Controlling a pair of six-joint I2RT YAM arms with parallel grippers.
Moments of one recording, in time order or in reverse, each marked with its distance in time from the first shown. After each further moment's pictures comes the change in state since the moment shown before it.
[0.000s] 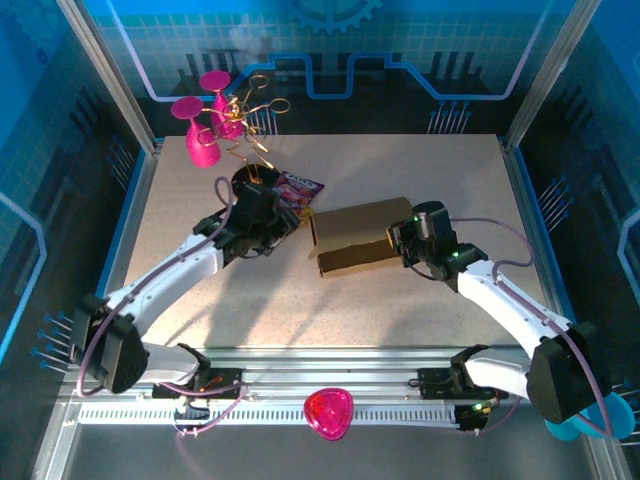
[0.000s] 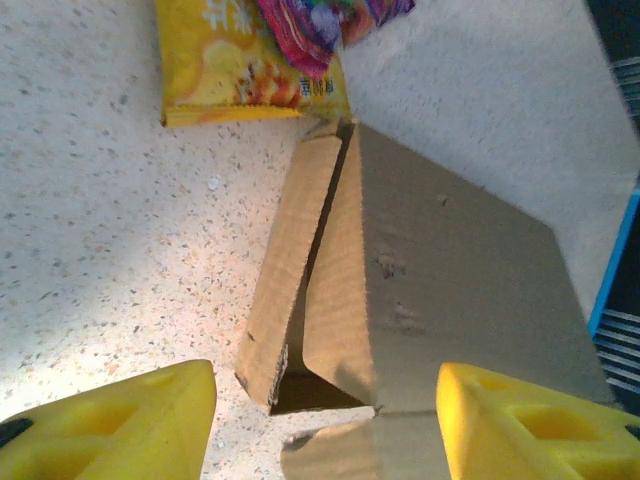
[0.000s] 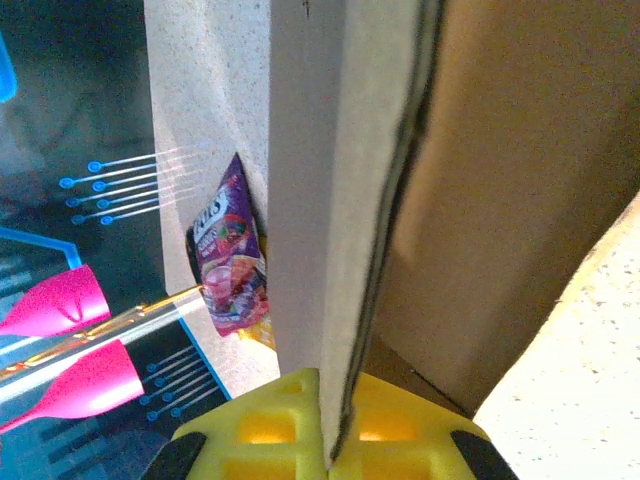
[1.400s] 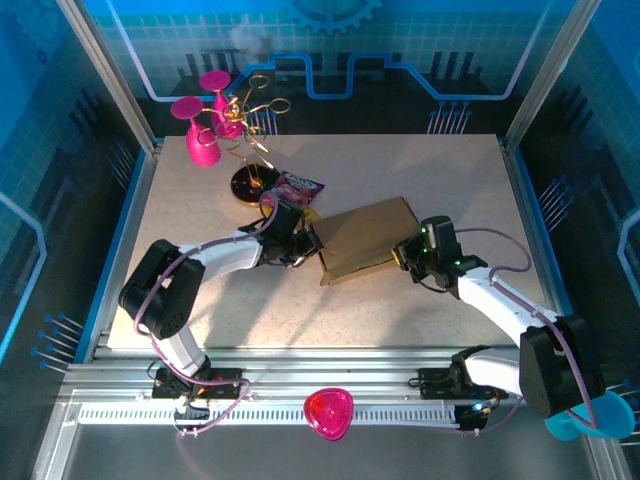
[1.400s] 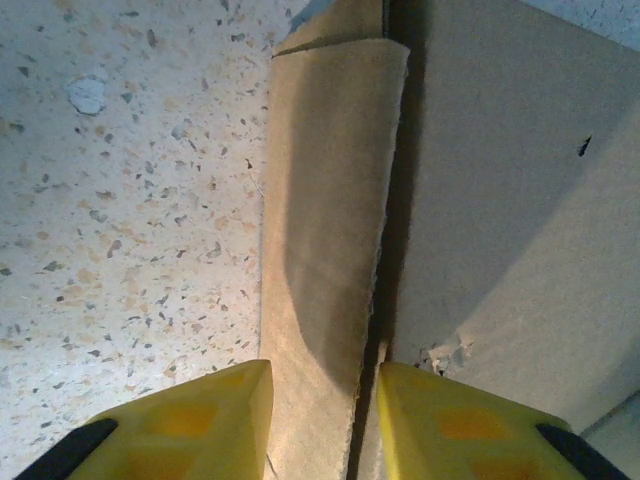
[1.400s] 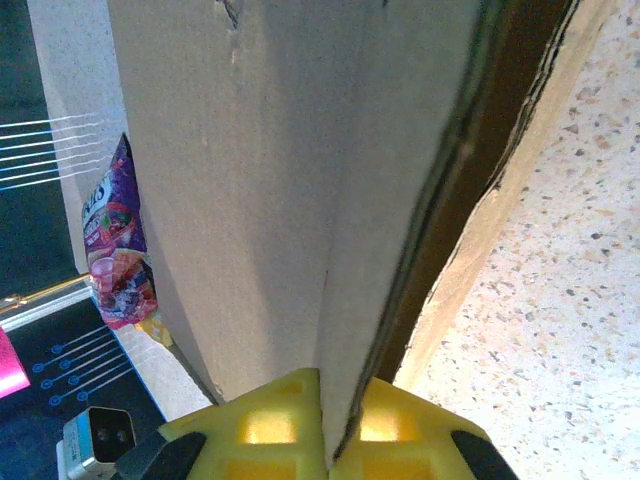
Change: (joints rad) left arm -0.026 0.327 -0.116 0.388 0.206 0.079; right arm -0.105 0.032 -0.146 0.067 -0.142 -0.176
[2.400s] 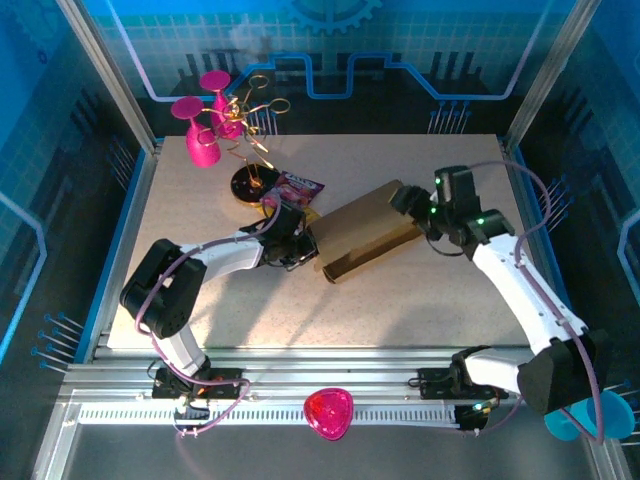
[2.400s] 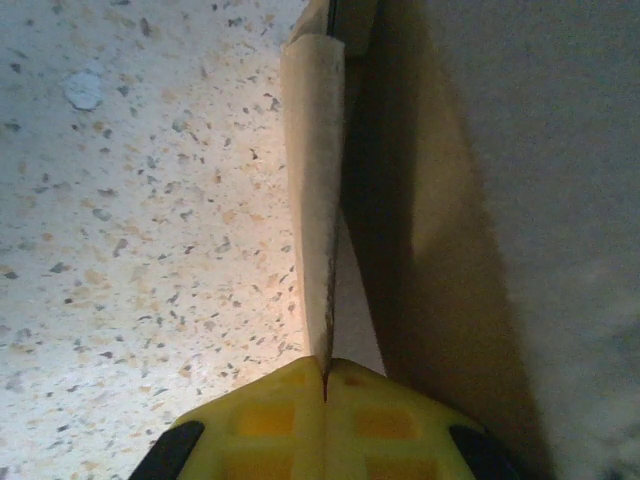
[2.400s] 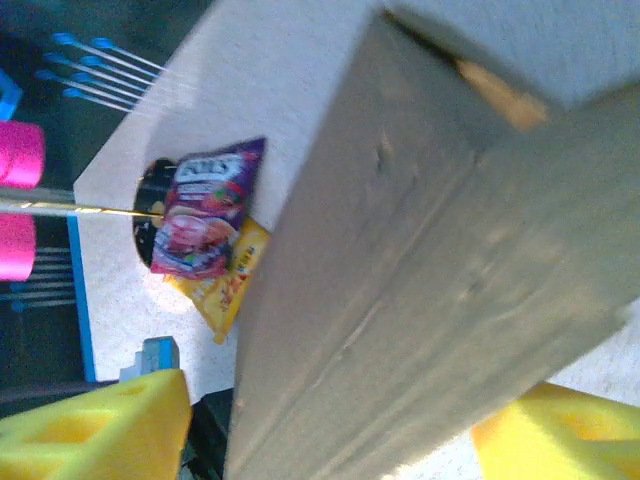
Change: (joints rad) left arm 0.001 0.003 -0.001 -0.025 0.000 0.074; right arm -0.025 0.013 0.559 -0.463 0.066 -0.564
